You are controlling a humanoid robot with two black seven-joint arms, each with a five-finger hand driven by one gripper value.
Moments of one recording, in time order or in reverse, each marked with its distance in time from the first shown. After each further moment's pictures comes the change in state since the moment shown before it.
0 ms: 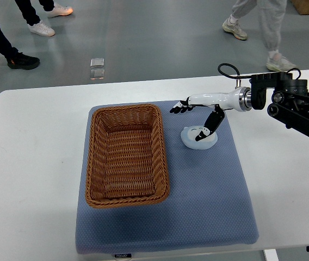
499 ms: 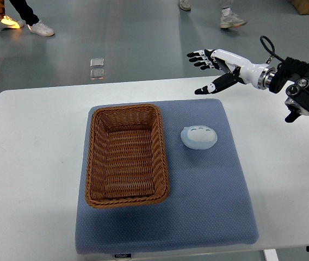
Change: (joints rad) left arm 0.000 0.000 0.000 -0.003 0.000 0.000 0.000; right arm -0.086 -0.002 0.304 -0.055 0.213 -0.056 -0.022
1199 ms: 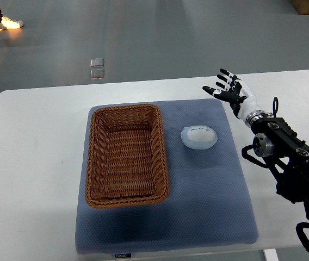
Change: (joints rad) left arm 0.000 0.000 0.000 0.000 -0.001 0.000 0.000; right arm -0.334 0.355 0.520 -0.123 0.340 -0.437 -0.084
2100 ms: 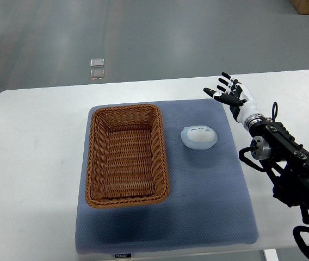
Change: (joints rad) left arm 0.000 0.000 -0.001 0.004 0.000 0.000 0.000; right arm -0.029 0.027 0.018 -0.001 0.024 -0.045 0.000
